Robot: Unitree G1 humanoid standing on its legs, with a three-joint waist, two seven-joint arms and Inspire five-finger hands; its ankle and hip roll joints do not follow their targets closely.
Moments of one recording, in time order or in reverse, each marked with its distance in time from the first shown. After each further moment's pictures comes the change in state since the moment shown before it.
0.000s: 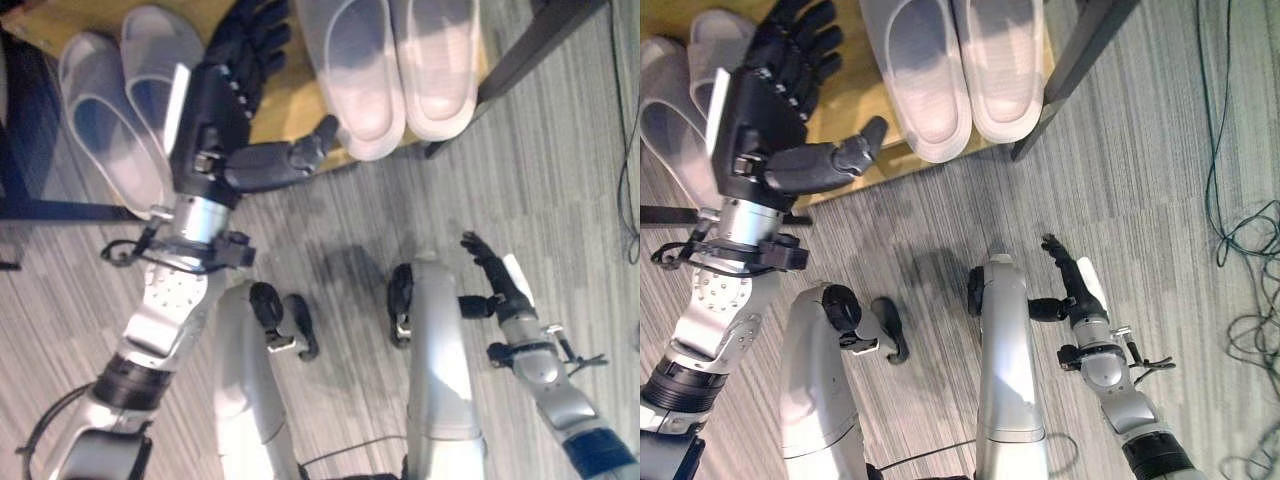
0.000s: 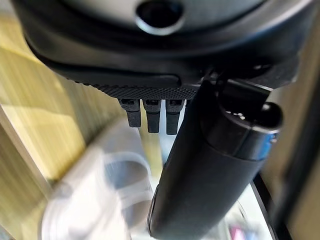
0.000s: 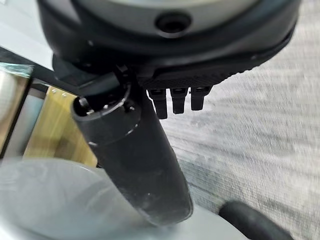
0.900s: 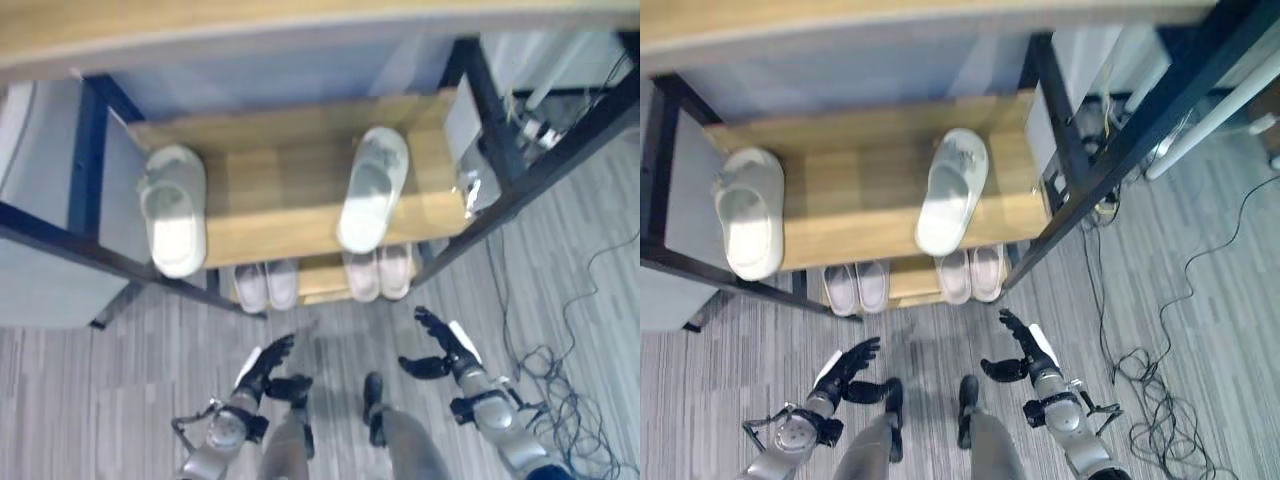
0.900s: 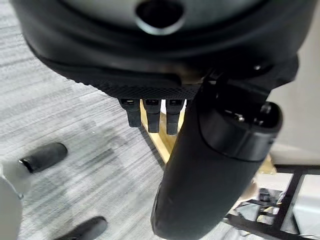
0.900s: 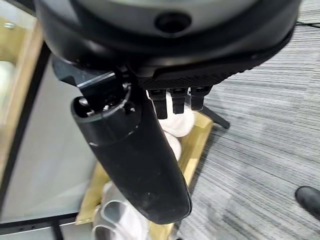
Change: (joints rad) left arm 0.443 -0.284 -0.205 0.867 0.439 0.063 -0.127; right arm 0.130 0.197 0.170 0.217 -0.014 -0.017 0.148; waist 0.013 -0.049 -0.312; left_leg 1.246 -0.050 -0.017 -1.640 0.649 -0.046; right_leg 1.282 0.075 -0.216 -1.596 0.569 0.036
